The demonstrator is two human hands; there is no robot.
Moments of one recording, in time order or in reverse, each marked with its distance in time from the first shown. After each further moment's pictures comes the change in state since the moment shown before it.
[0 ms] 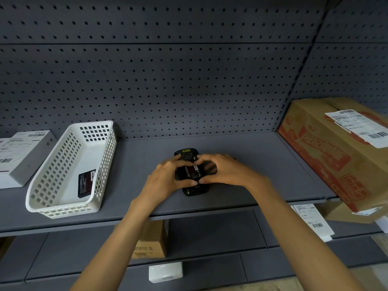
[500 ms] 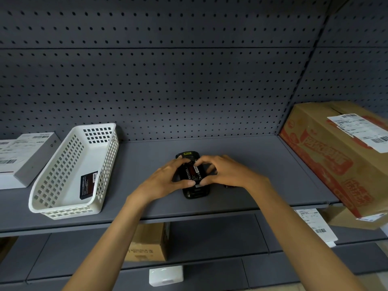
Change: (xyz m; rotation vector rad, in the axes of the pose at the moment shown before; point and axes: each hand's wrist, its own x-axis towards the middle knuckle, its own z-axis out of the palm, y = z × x) left_hand 0.005 -0.005 -0.011 -0.008 -0.206 0.006; right_hand 0.006 -0.002 -0.003 -0.025 -0.021 0.039
